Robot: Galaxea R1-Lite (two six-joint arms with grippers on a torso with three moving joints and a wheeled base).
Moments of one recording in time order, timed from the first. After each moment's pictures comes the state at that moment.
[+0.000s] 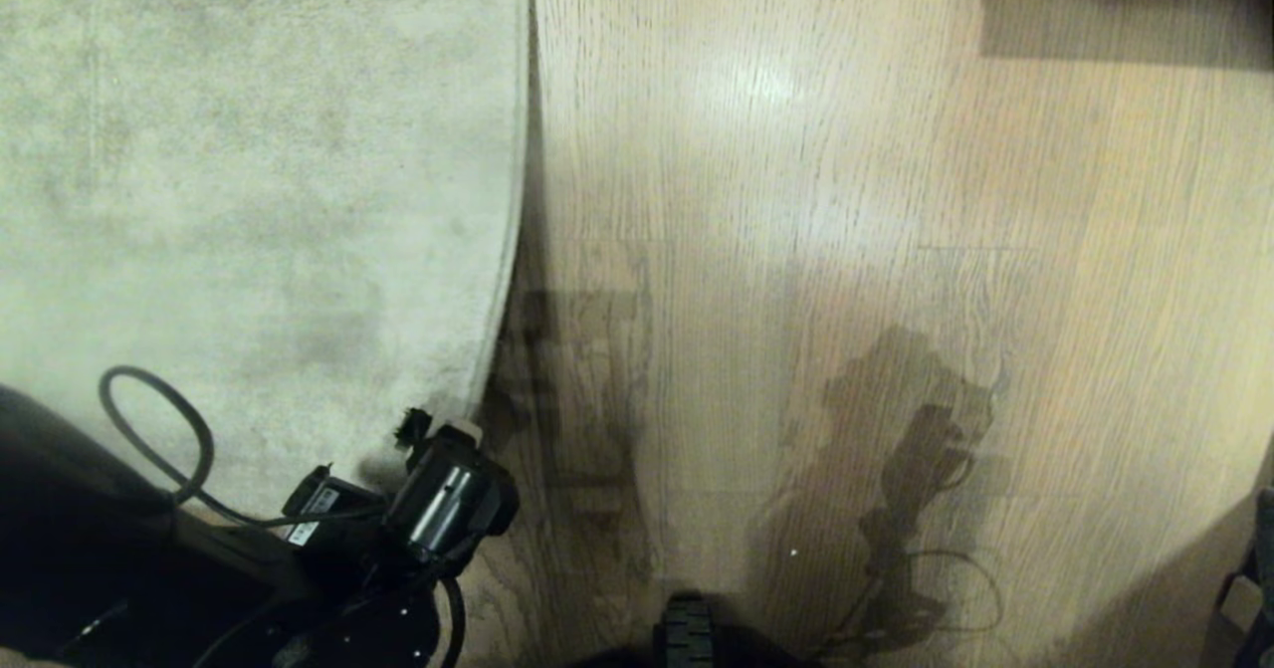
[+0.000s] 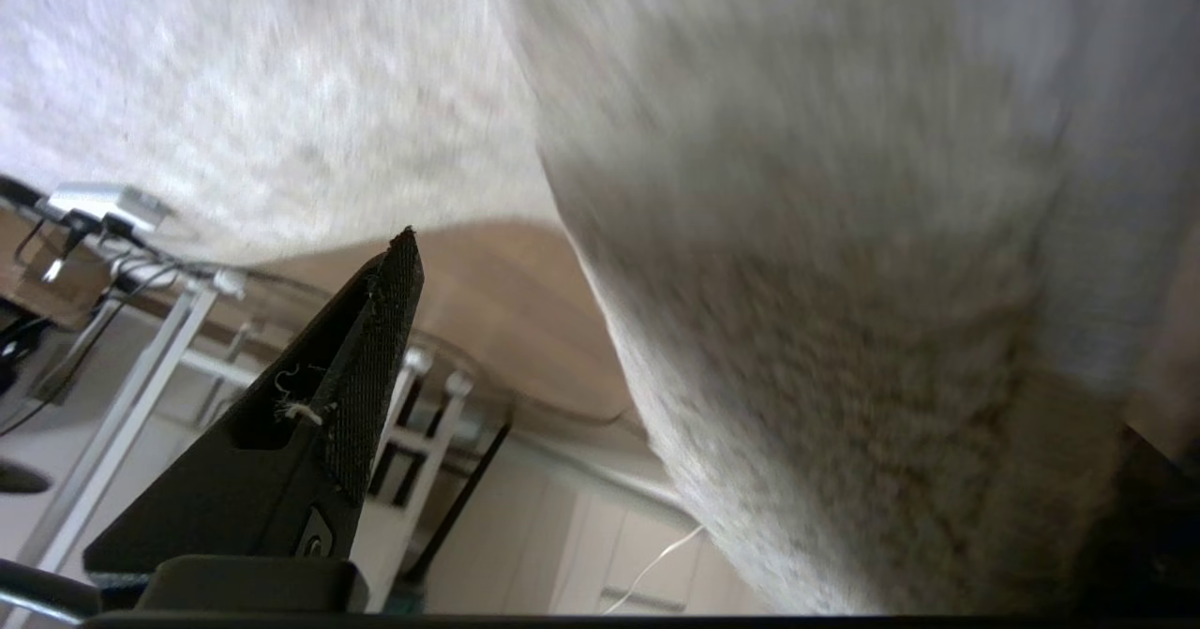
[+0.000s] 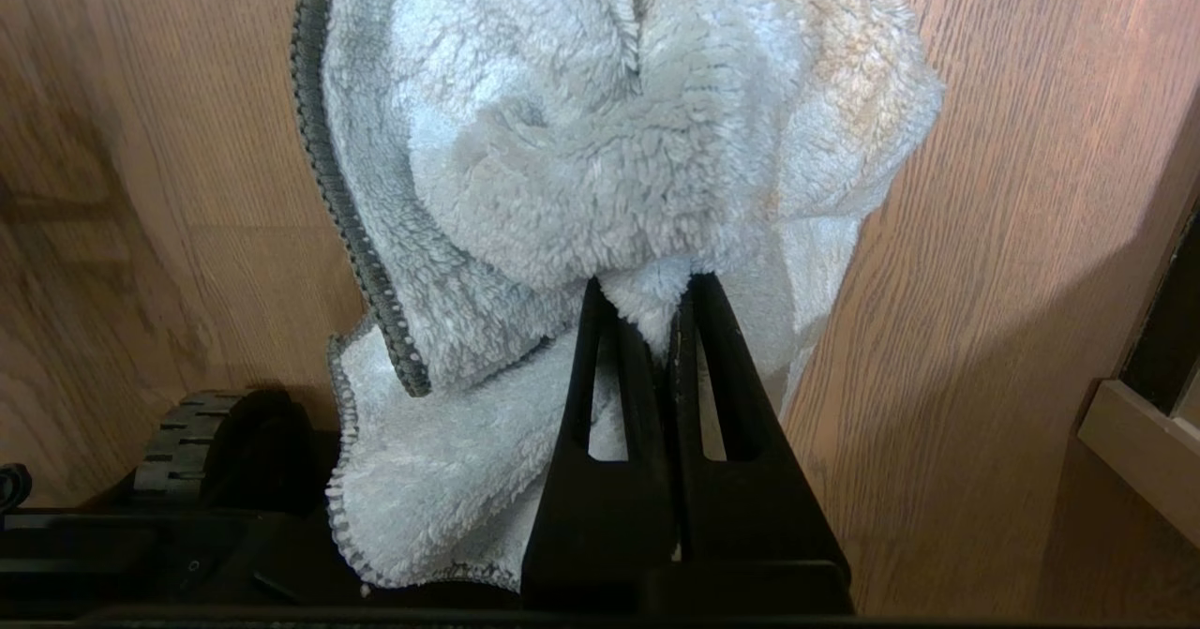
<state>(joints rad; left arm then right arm) -0.66 1.82 -0.50 -0.37 1.04 0.01 0.00 0.00 0.00 -0.01 0.00 0.02</state>
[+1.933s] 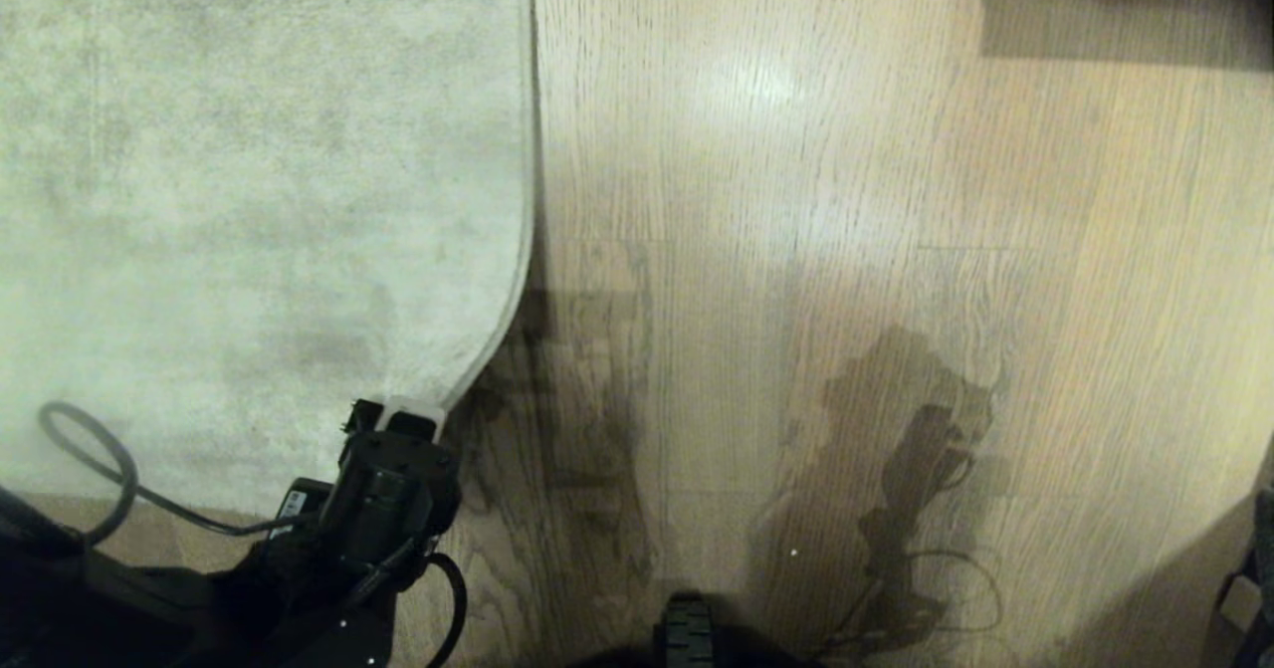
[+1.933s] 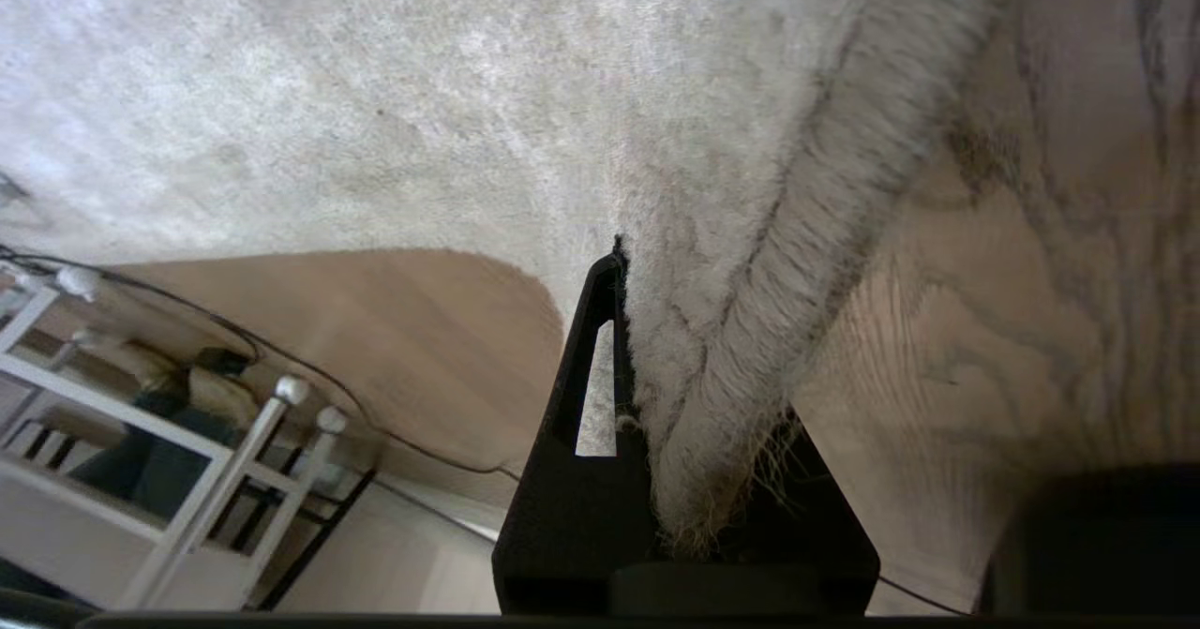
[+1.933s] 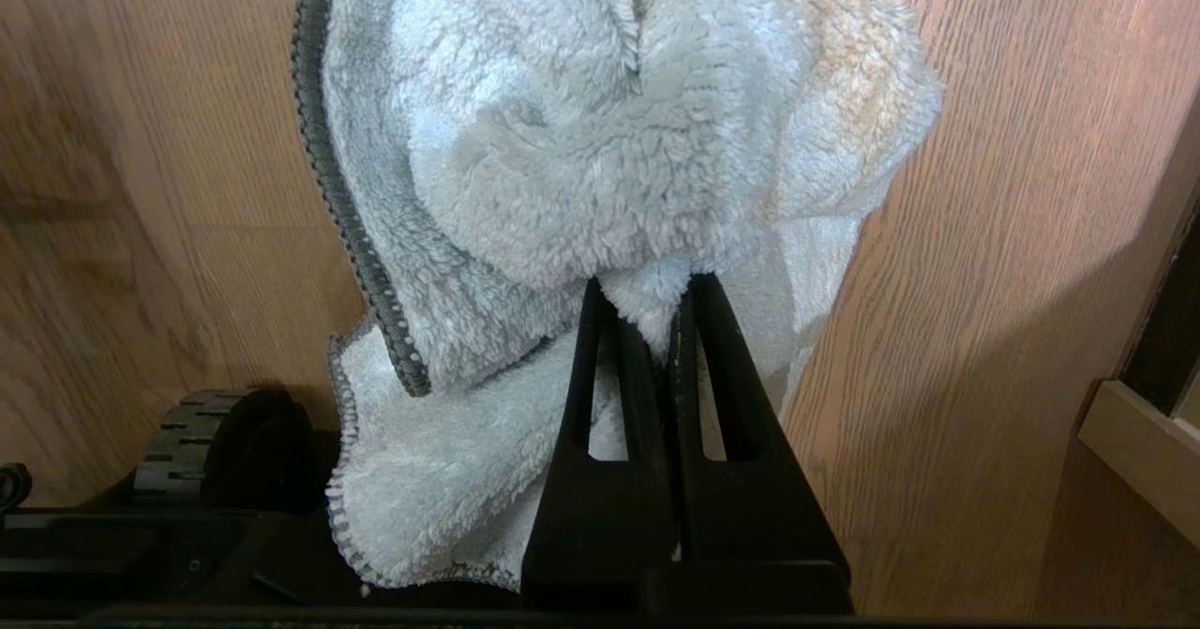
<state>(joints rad) -0.63 1.74 -0.38 -0.65 0.94 0.01 0.00 0.00 0.00 -0.01 0.00 0.02</state>
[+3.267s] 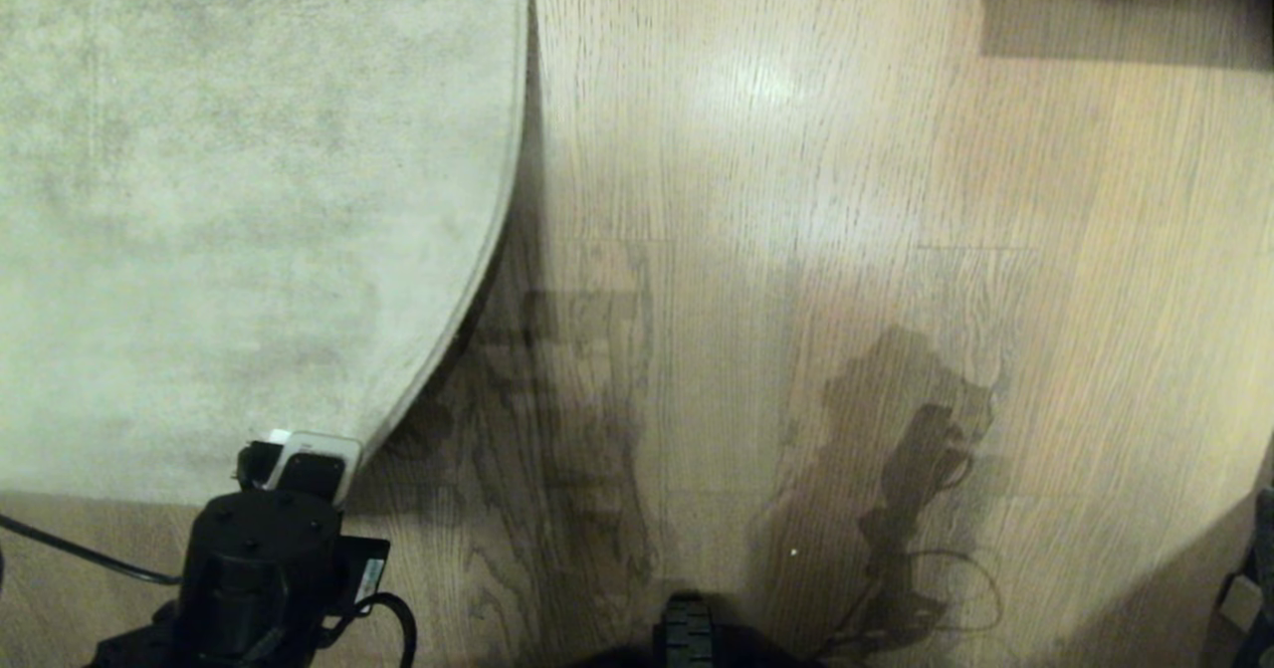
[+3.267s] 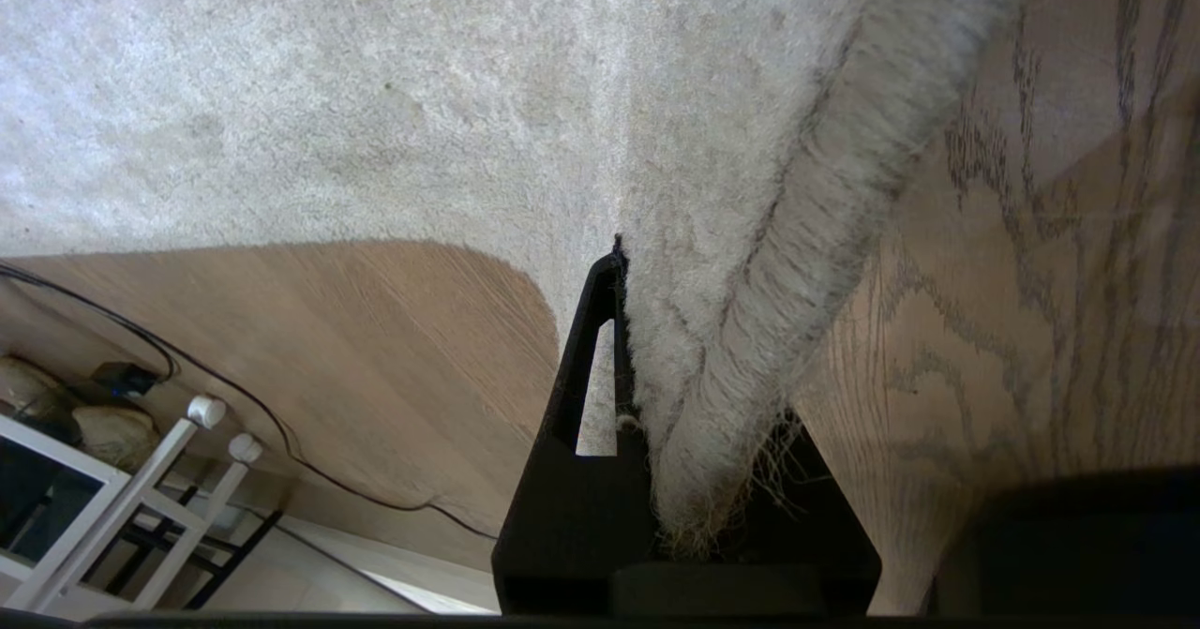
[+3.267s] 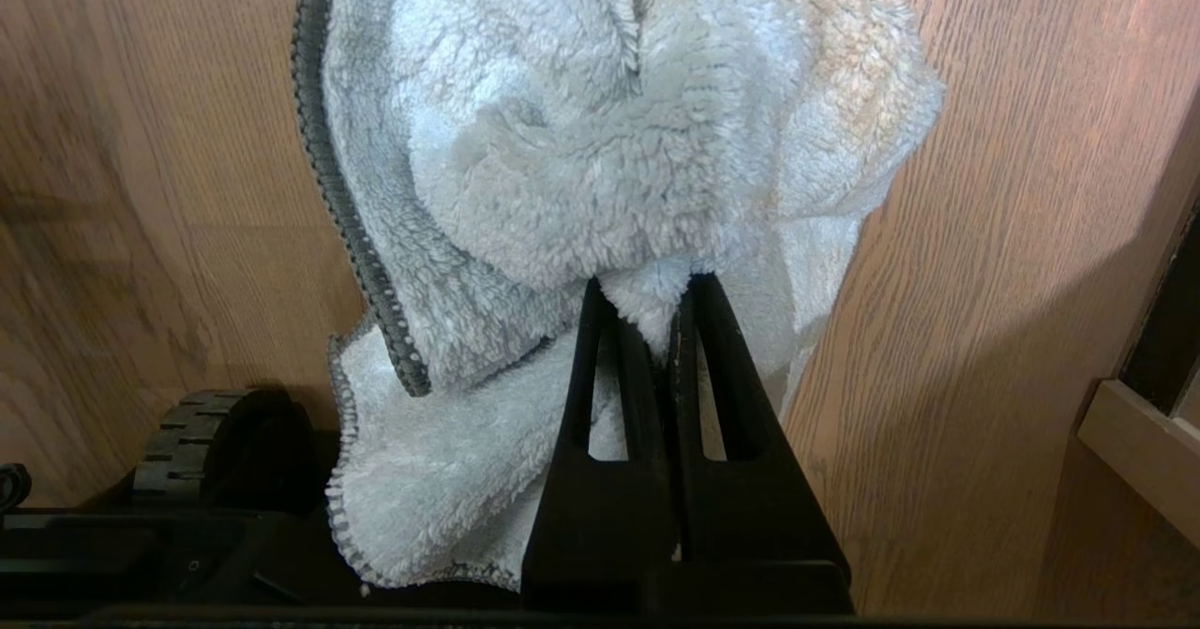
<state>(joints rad) -0.60 1.62 -0.12 -0.93 0.85 0.01 0.00 0.00 0.00 -0.01 0.01 0.02</state>
